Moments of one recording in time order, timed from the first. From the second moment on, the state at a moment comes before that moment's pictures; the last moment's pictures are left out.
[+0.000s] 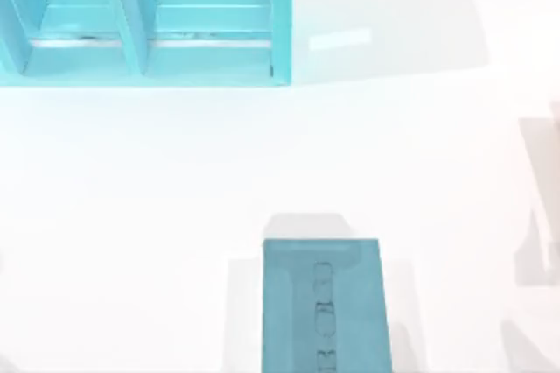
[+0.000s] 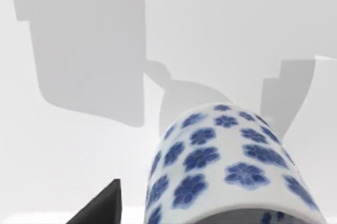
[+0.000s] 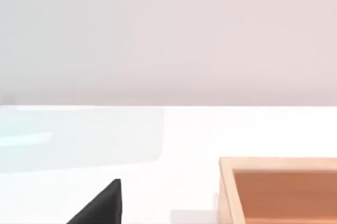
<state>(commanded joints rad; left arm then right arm) 0.74 1.92 1.22 -0.87 0.00 2.33 0.00 0.00 0.00 0.00 0.00 0.00</state>
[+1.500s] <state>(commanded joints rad) 0.74 1.90 1.25 -0.91 0.00 2.34 0.00 0.00 0.00 0.00 0.00 0.00</state>
